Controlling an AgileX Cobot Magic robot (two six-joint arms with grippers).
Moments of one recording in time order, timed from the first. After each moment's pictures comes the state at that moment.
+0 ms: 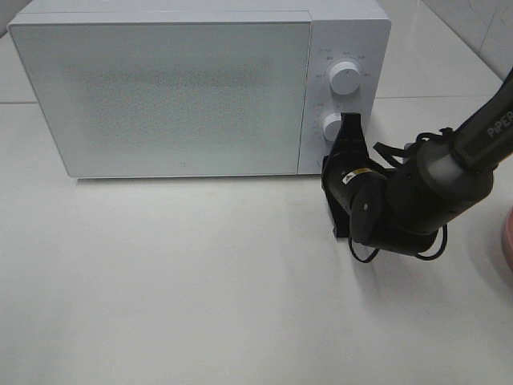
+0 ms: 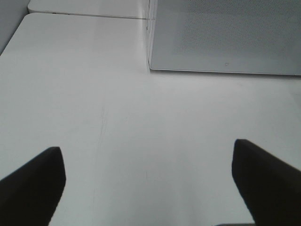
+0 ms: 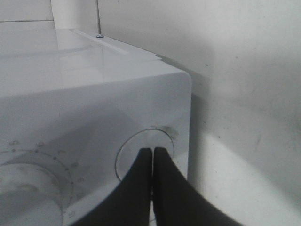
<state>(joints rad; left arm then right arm) 0.05 0.00 -0.52 -0.14 1.08 0.03 0.57 2.13 -0.82 0.69 -0.93 1.33</state>
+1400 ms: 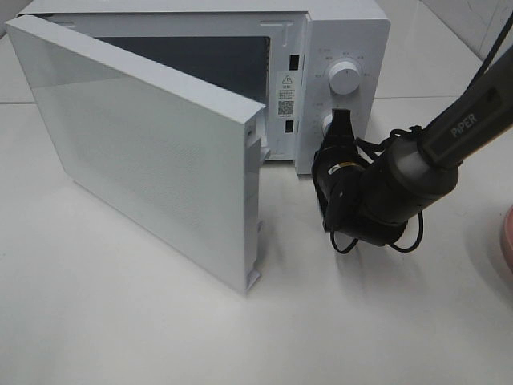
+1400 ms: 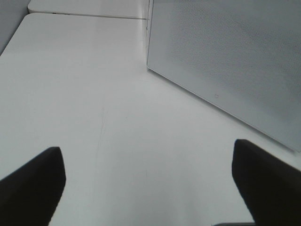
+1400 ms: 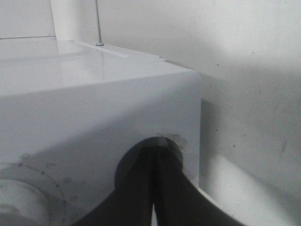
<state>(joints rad) 0.05 0.00 -0.52 -0.14 1.08 0.03 0.57 2.20 -0.95 0.81 -0.93 1.25</state>
